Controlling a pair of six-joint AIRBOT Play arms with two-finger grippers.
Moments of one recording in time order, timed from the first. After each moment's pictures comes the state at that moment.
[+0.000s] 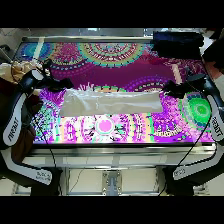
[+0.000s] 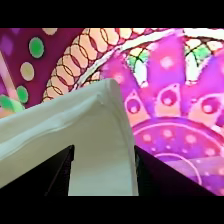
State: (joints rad) left arm 0.06 -1.63 1.39 1.11 -0.86 -1.38; right arm -0.30 -1.67 1.38 2.09 -1.03 -1.64
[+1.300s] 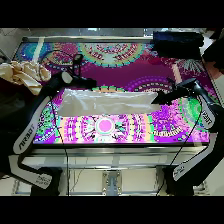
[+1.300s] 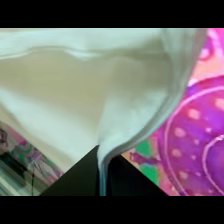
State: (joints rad) left arm -0.31 -1.65 1.39 1.11 -0.68 -1.32; right arm -0.26 -1.87 1.47 2.30 -1.41 -2.00
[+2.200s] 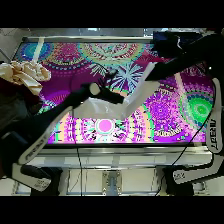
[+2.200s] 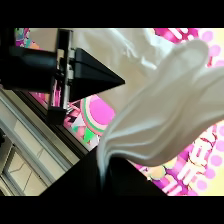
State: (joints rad) left arm -0.55 -1.60 1.40 1.00 -0.76 -1.32; right arm 0.03 -1.57 1.88 2.30 -1.64 -1.83
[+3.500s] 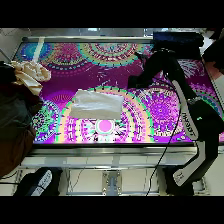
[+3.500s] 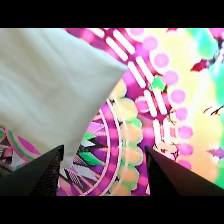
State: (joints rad) left arm 0.20 -0.83 1.40 1.31 -1.19 -1.32; right arm 0.19 -1.81 1.84 1.99 -1.45 -1.64
